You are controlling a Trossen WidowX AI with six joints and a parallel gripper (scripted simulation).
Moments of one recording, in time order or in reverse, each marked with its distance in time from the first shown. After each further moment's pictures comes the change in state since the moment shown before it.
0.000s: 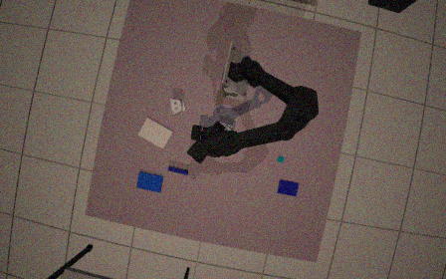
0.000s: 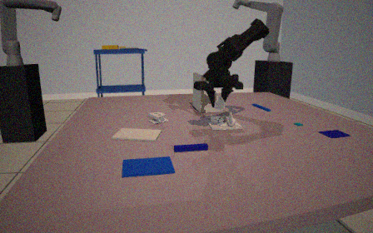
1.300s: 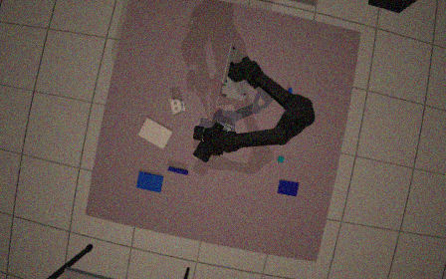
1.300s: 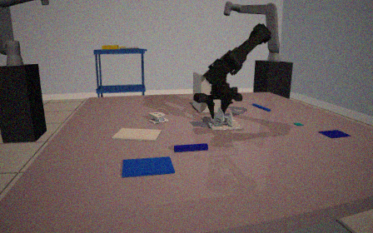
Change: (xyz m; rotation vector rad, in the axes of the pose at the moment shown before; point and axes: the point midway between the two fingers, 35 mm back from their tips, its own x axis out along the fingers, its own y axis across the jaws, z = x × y) arm 0.047 0.001 -0.002 0.002 0.003 0.004
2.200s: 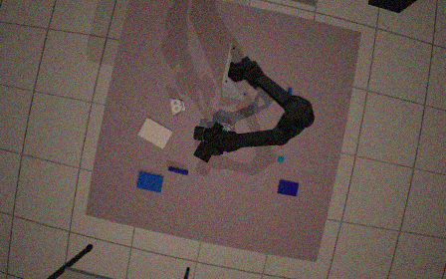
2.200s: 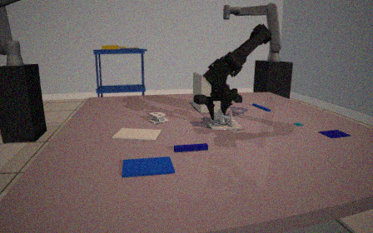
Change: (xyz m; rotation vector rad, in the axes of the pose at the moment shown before) arm 0.006 0.000 0.000 -0.007 0.000 0.000
